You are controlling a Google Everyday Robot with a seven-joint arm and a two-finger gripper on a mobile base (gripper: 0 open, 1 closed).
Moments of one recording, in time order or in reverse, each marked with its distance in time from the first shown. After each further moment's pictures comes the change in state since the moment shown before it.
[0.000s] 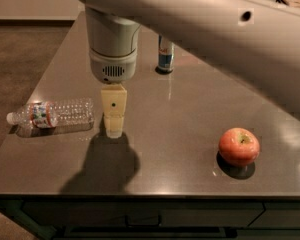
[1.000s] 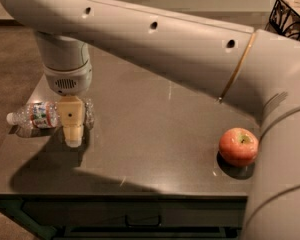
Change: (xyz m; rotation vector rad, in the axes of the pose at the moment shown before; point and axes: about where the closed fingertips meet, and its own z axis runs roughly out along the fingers) arm -0.077 -0.007 0.052 -0.081 0.036 0.005
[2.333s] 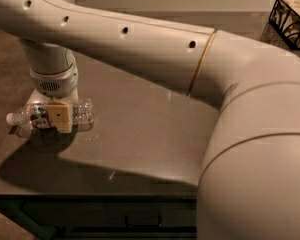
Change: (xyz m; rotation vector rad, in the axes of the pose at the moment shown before) arm -0.035 -0.019 0.024 0.000 0.007 0.060
